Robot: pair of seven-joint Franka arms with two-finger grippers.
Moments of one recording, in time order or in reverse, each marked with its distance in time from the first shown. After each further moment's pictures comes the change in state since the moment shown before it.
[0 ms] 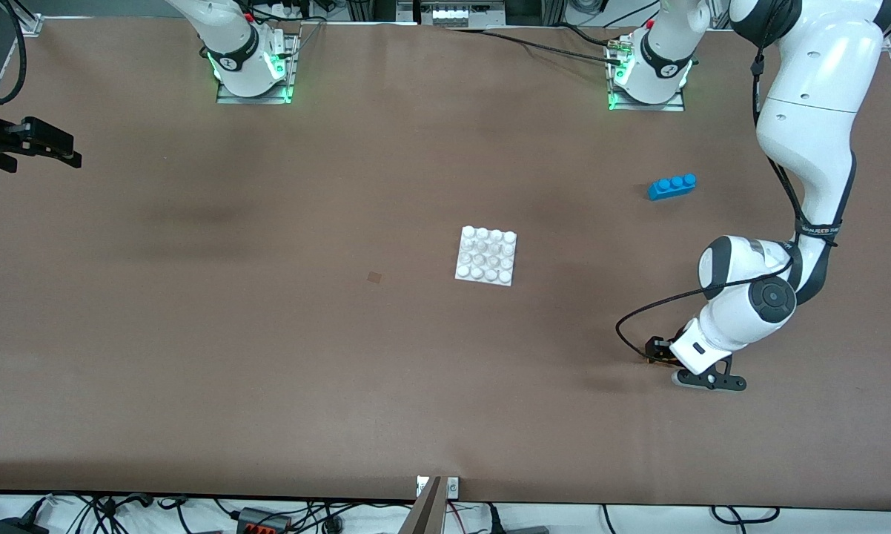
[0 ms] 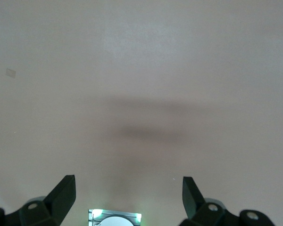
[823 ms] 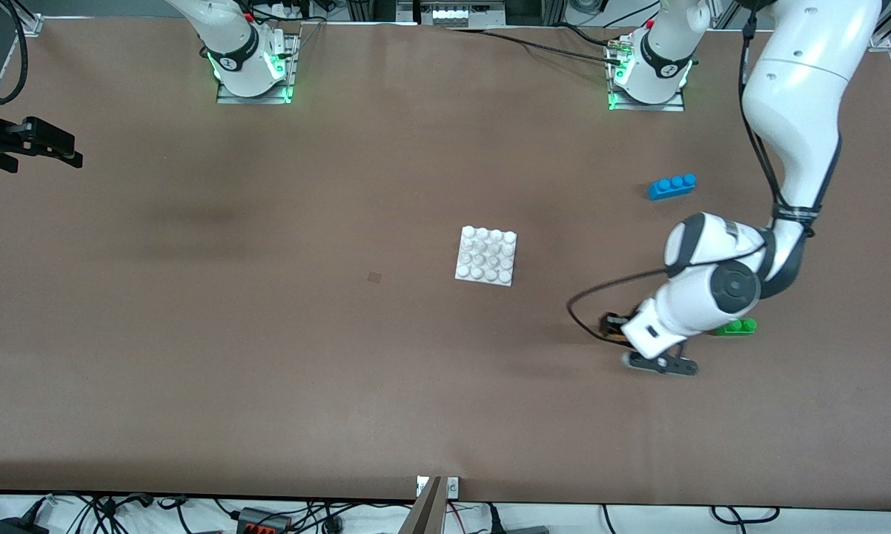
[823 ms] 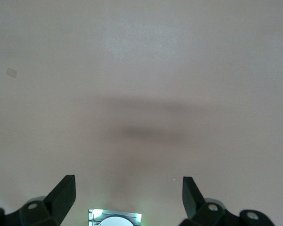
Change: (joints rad) left arm -0.014 -0.094 -0.226 0.008 0.000 -0.267 -0.168; right arm 0.003 0.000 0.002 0.001 0.000 0.000 0.000
